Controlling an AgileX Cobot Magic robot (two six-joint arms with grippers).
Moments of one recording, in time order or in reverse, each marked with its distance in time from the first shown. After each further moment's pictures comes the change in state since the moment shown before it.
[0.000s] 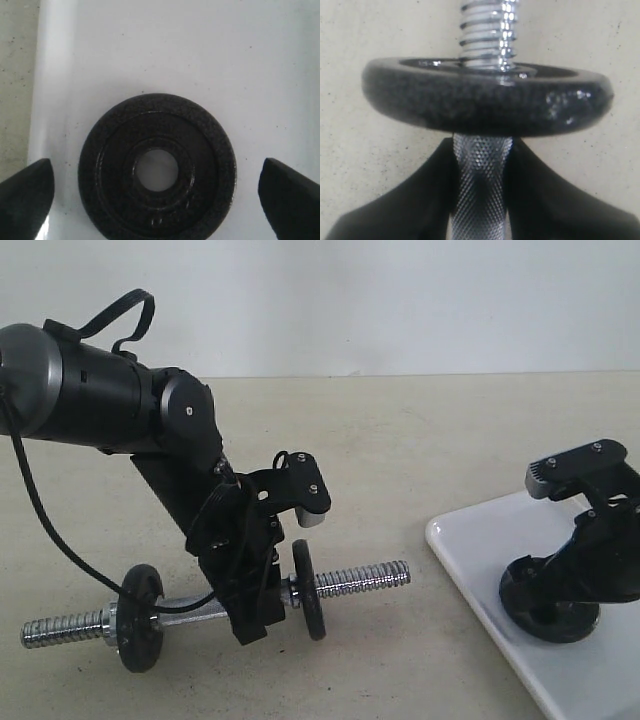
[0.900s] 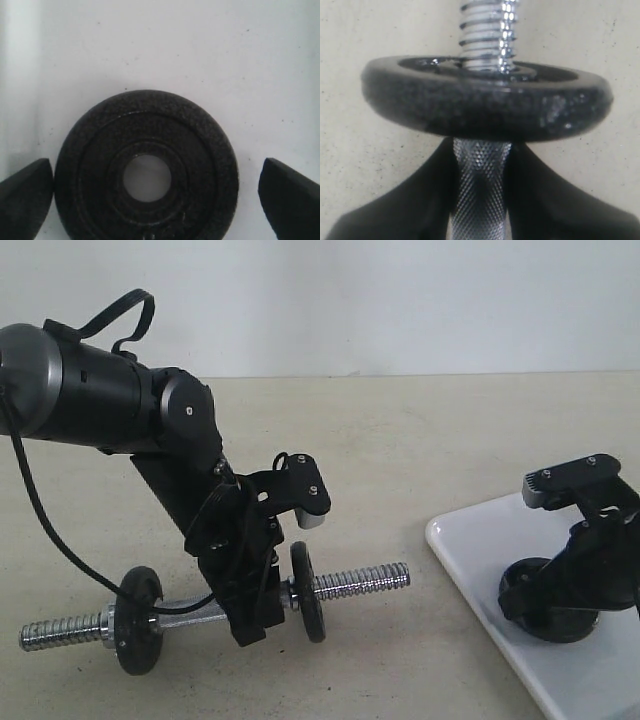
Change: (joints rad) left arm 0.000 0.000 0.000 -0.002 0.011 0.002; right arm 0.000 0.085 0.000 0.000 -0.064 0.039
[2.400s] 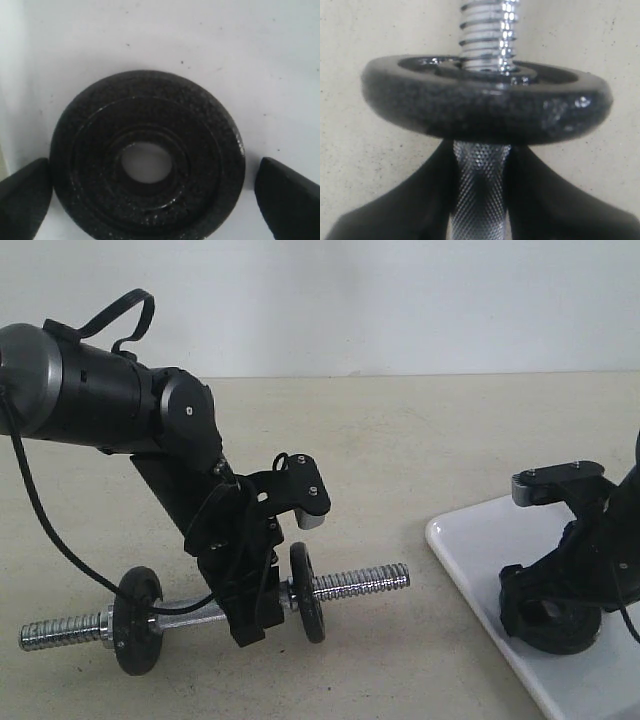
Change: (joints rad) left arm 0.000 0.000 0.000 0.000 0.002 0.001; right arm 0.006 0.082 -0.170 -0.322 0.355 0.406
